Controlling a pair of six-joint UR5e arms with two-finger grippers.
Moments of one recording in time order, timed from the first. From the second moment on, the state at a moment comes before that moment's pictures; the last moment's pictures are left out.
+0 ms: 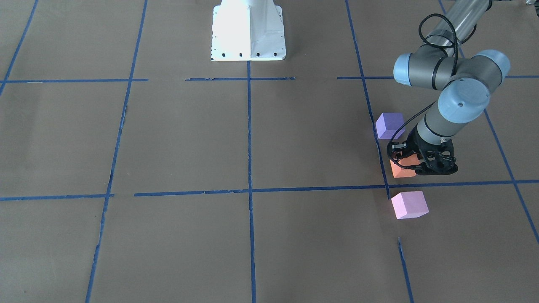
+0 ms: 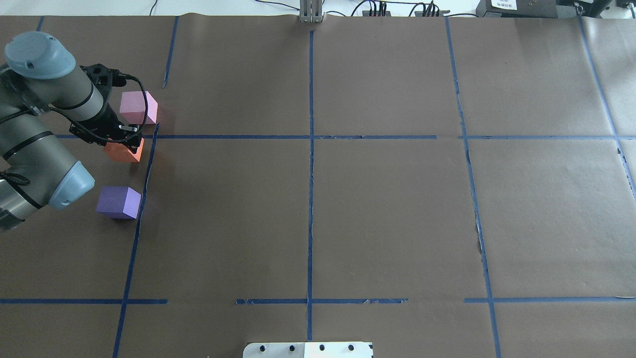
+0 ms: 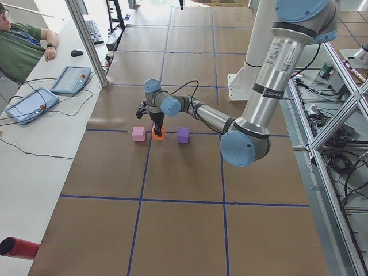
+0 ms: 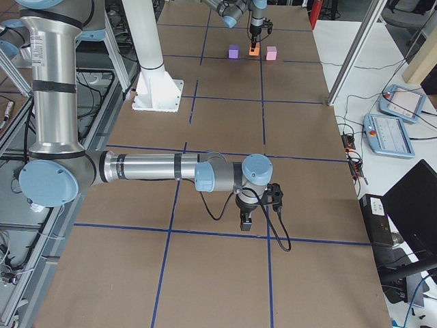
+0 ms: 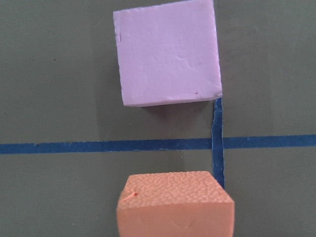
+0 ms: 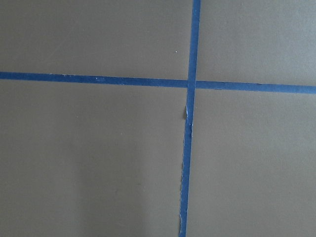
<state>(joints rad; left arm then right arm) -0.91 -1.93 -1.57 -1.70 -2.13 -0.75 1.48 -1.60 1.64 -1.56 2.36 0.06</state>
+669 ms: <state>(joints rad) -0.91 -1.93 -1.57 -1.70 -2.14 -0.74 1.48 -1.60 1.64 -1.56 2.36 0.06</state>
